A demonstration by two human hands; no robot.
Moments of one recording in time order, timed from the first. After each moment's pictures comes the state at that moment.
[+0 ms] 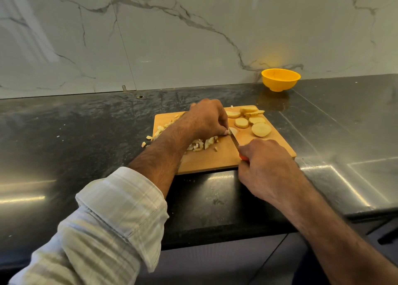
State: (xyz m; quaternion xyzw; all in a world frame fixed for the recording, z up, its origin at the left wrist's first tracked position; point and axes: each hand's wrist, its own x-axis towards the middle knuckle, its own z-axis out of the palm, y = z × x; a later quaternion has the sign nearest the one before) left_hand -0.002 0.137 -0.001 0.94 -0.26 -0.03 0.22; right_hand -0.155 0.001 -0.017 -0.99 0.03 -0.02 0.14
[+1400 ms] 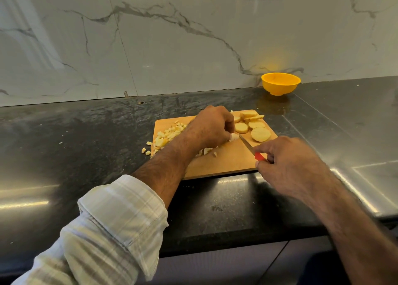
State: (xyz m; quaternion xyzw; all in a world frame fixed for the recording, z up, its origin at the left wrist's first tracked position) left_hand -0.009 0.123 -0.007 0.94 -0.27 0.00 0.23; right_hand -0.154 -0.037 0.003 -0.97 0.08 0.02 0.21
